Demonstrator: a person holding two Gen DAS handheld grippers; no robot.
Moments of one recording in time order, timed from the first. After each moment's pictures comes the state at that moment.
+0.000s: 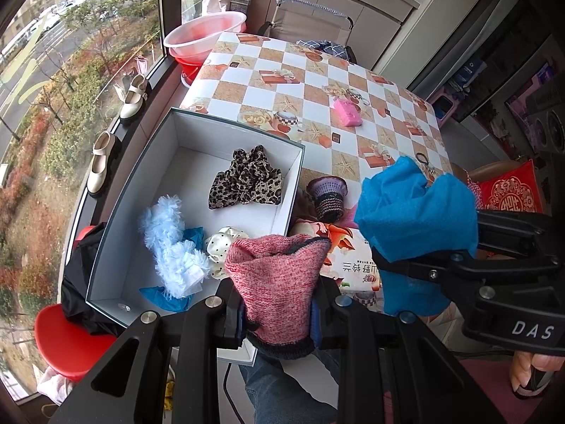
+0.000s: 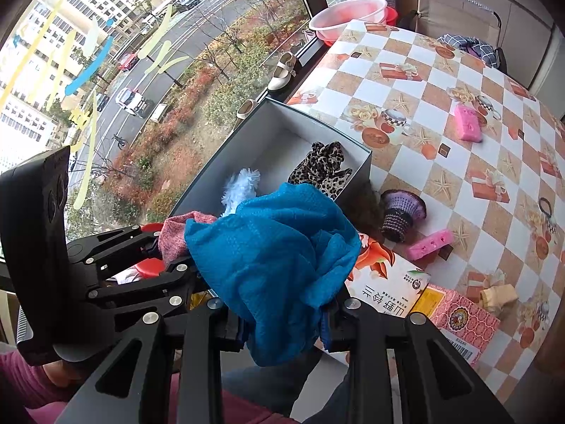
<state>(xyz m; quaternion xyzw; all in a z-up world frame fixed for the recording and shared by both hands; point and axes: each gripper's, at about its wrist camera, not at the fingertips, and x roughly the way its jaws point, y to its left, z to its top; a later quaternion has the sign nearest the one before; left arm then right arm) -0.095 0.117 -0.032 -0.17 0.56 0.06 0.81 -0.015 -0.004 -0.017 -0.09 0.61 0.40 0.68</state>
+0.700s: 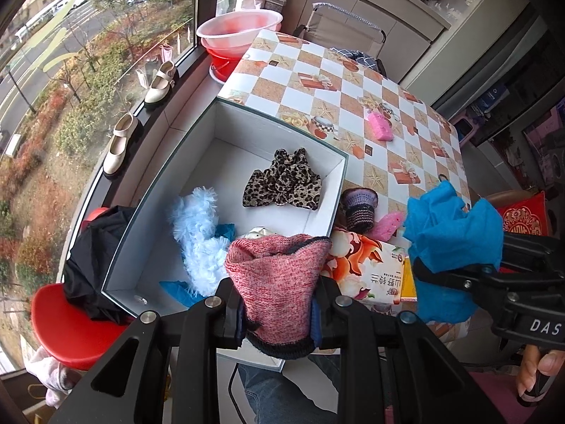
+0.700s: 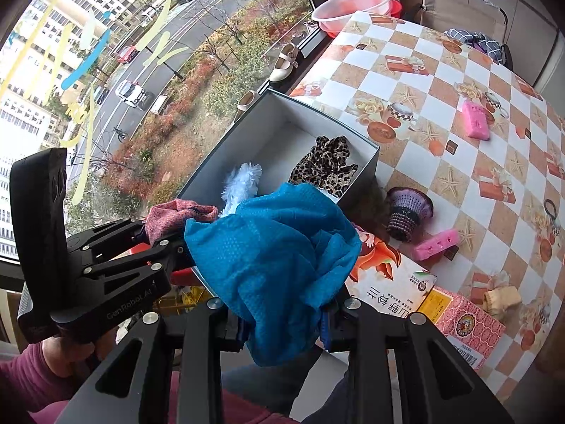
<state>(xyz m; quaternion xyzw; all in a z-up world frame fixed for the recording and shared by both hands) -0.112 0.150 -0.049 -0.21 0.55 0.11 0.80 -0.012 0.011 -0.026 -0.10 0.62 0.40 0.67</state>
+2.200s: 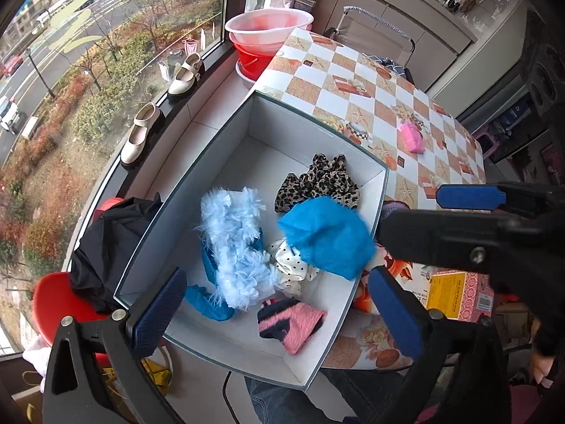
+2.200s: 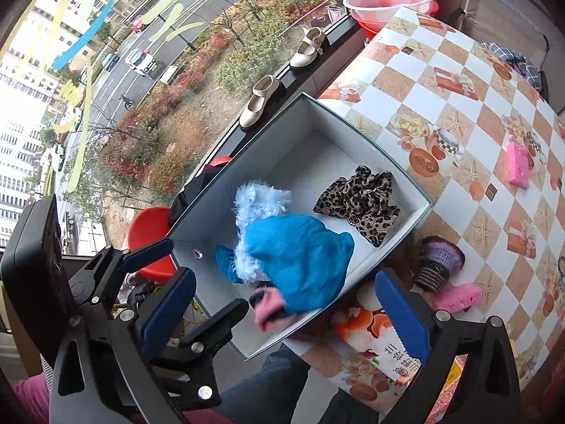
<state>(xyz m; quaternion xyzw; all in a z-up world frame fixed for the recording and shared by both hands) -0.112 0.180 -0.075 -0.23 0.55 0.14 0.79 0.019 0.093 -0.044 -0.14 0.64 0.42 0.63</state>
